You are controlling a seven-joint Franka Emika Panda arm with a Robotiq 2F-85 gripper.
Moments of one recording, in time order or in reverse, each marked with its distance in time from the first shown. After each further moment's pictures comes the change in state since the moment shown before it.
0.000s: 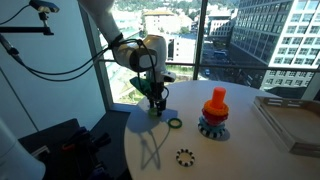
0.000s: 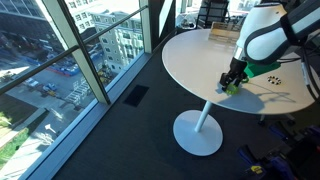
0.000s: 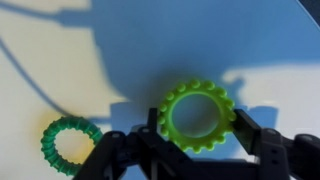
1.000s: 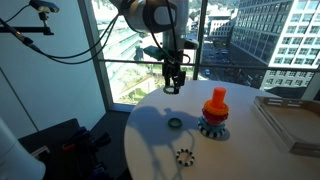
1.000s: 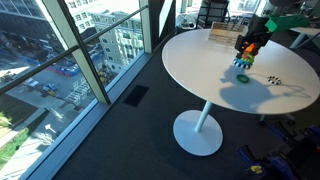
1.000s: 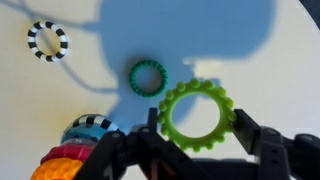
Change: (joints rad) arm -0.086 -0.179 -0.038 0.169 0.007 -0.334 -0.033
